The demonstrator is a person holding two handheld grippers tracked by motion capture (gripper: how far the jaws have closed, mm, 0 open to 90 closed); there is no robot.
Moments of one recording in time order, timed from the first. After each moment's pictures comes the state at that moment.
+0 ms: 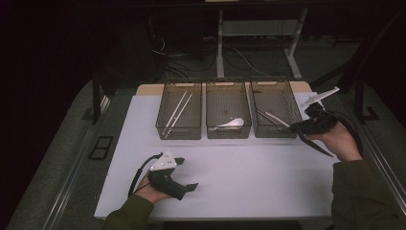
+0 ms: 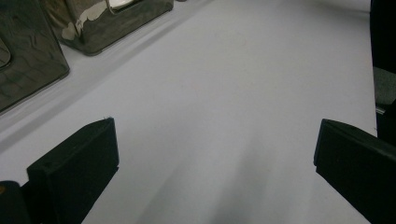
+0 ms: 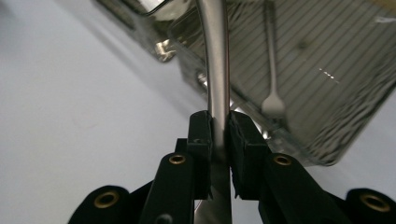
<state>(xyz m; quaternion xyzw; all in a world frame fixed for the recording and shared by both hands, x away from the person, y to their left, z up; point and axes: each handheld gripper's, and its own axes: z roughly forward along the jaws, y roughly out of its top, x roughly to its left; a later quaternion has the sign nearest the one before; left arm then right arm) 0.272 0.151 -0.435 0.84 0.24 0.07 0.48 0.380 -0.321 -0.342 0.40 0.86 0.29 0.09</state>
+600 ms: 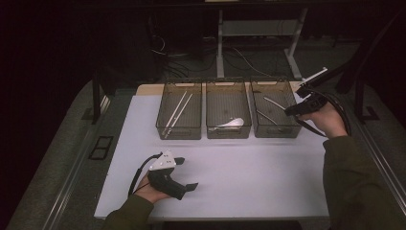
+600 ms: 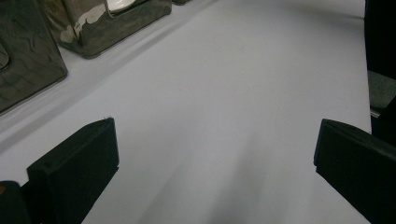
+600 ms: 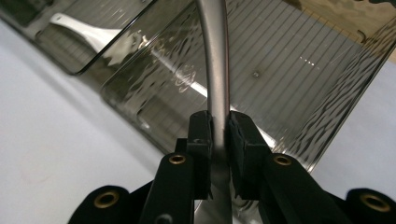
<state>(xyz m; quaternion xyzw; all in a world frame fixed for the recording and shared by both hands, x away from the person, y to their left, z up) 0.273 0.151 -0.435 0.84 0.24 0.06 0.49 0.442 -0.312 -0.333 0.45 0.85 0.26 0.10</state>
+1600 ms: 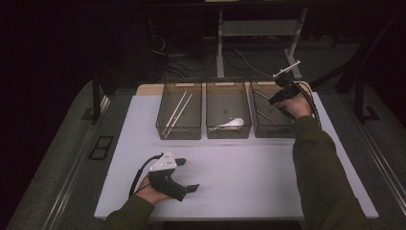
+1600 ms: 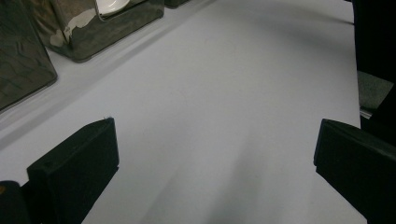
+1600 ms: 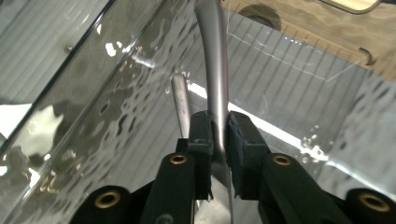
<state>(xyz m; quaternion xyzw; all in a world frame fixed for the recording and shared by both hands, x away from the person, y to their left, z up) 0.270 0.148 -0.434 0.84 0.23 0.06 0.49 0.529 -0.278 -0.373 0.52 0.81 0.23 0.10</state>
